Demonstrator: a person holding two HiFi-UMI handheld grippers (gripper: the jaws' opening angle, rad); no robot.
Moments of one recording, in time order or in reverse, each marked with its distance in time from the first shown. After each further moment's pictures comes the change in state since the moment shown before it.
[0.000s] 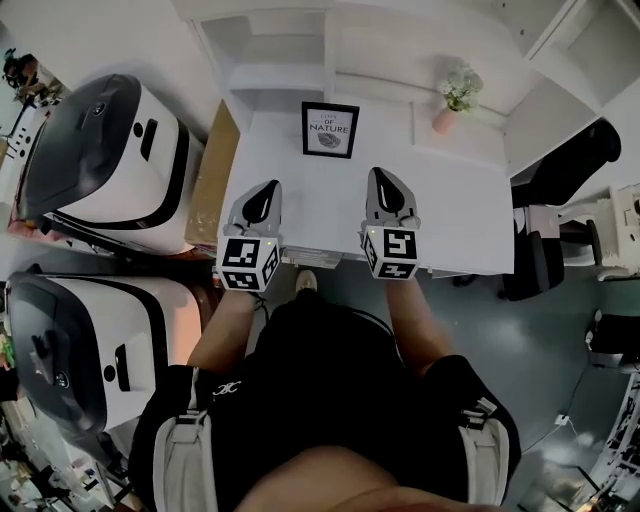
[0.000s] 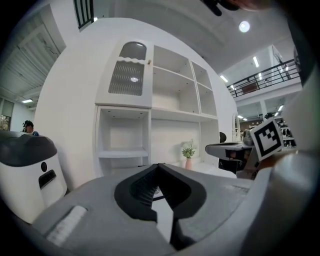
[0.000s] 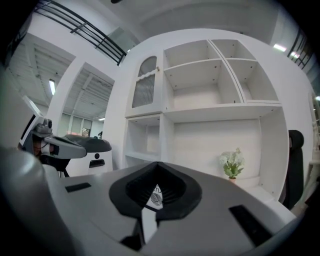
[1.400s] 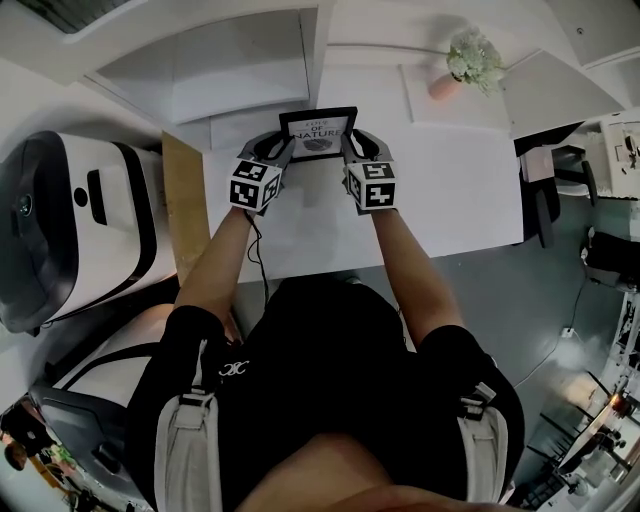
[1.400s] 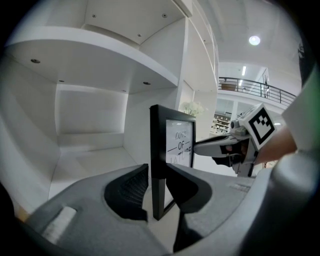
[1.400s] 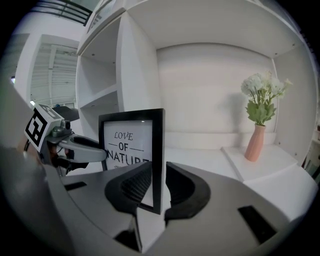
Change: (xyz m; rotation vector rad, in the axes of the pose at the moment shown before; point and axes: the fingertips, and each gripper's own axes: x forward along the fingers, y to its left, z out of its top) left arm 0.294 0.077 -0.162 -0.031 0.329 -0.467; right arm 0.233 -0.050 -0.194 0.155 0.438 -0.084
